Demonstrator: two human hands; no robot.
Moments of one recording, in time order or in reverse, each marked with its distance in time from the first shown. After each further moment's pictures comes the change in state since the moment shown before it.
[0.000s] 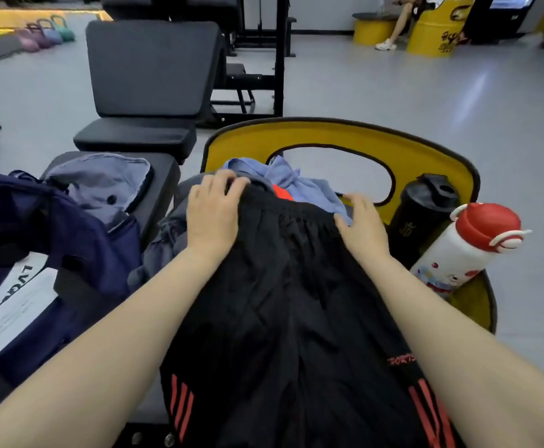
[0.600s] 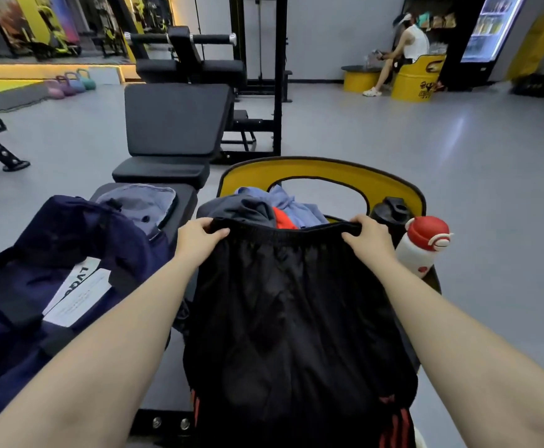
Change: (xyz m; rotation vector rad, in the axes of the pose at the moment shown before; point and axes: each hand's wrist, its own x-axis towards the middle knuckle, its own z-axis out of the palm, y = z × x) left_hand -0.026 -0.024 -0.090 -0.692 -0.396 -0.694; right_hand -0.063 -0.036 -0.099 0.028 -0.032 0.155
